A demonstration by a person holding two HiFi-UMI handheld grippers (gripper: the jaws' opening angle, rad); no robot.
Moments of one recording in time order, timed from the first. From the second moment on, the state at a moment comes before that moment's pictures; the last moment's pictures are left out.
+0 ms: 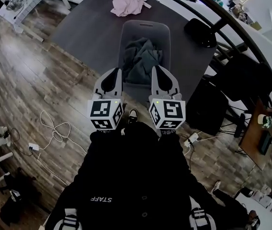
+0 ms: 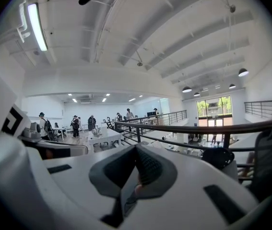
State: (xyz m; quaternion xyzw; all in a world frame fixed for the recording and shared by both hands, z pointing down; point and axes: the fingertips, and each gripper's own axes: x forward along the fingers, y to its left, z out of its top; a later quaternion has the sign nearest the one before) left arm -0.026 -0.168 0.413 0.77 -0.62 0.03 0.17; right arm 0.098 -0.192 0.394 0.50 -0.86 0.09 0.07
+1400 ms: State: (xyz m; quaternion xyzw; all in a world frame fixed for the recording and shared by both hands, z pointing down) left arm -0.059 -0.312 0.559 0.76 -0.54 0.15 0.32; right arm 0.053 -0.332 0.600 0.48 -0.77 0.32 0.26
